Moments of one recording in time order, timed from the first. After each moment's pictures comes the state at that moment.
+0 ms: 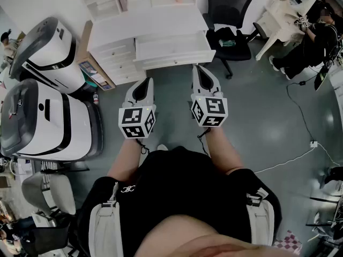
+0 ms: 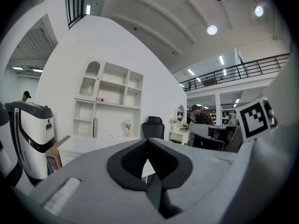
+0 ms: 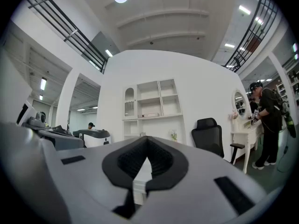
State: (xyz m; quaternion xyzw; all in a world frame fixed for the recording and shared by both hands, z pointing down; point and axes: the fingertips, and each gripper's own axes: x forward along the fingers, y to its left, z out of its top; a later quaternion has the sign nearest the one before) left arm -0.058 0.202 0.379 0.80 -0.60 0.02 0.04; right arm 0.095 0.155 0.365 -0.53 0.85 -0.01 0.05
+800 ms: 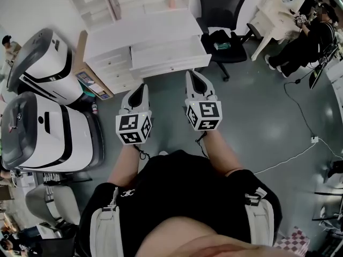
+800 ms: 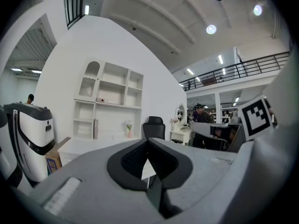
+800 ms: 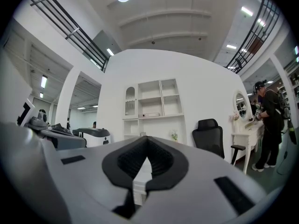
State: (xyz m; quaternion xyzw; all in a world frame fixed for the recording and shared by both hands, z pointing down) left arm -0.075 0.189 0.382 0.80 -0.60 0.02 0.04; right arm 0.078 0.147 0.366 -0.53 0.85 0.00 0.04
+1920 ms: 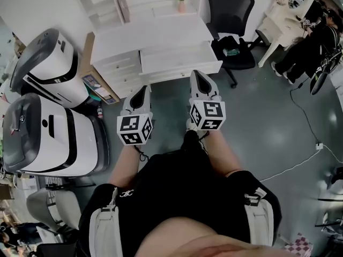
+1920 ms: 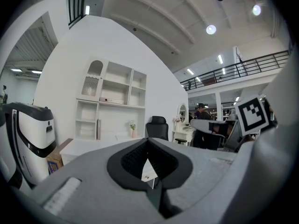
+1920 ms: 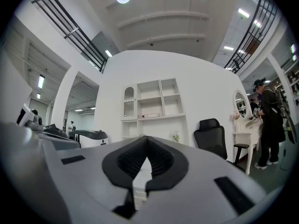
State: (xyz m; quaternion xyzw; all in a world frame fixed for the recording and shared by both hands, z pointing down) left arm -0.135 0.159 0.400 0.80 -0.60 0.02 0.04; right arm 0.030 0.109 0.376 -0.54 0.84 0.00 0.06
